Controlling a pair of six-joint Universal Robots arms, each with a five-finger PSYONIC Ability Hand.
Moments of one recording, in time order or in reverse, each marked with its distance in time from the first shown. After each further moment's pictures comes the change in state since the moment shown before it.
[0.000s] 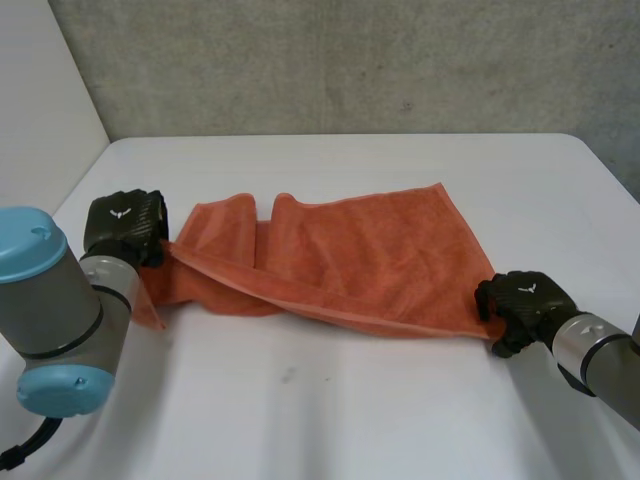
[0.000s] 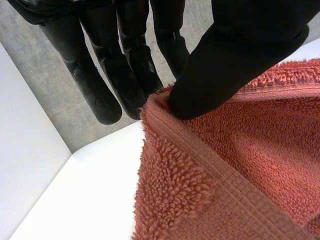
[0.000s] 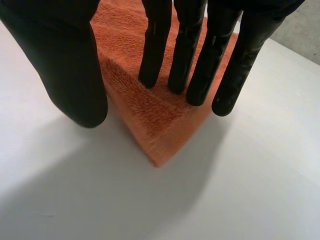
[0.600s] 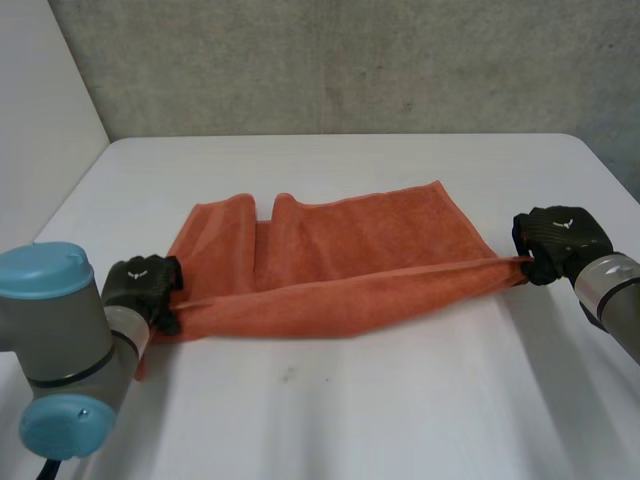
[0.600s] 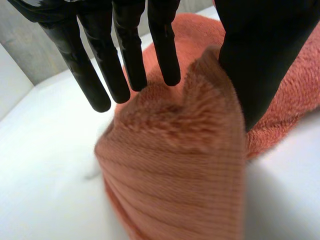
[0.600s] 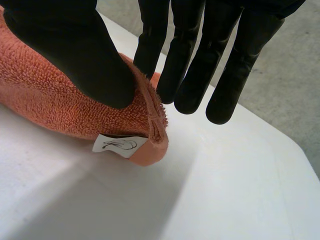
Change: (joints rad) left arm -0.002 -0.078 -0.072 -0.132 0.001 -0.004; right arm -0.012 -0.030 -0.169 -0.039 0.096 0.083; left_hand -0.558 -0.609 -0.605 -0.608 -0.587; right_hand 0.285 0.368 0.373 0.385 0.378
